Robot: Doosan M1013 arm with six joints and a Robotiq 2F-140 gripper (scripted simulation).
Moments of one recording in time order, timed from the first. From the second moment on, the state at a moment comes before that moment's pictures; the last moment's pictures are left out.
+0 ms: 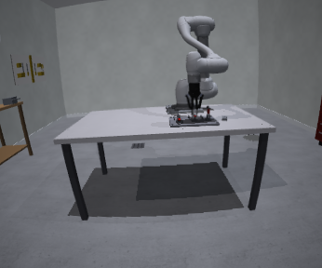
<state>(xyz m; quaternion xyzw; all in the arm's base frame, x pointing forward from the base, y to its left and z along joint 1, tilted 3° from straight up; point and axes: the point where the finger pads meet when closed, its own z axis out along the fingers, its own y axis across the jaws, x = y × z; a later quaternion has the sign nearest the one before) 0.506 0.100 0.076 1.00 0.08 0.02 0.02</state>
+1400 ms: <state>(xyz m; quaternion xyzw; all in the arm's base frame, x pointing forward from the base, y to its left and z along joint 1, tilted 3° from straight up) 0.474 0.096 0.099 1.00 0.08 0.02 0.02</state>
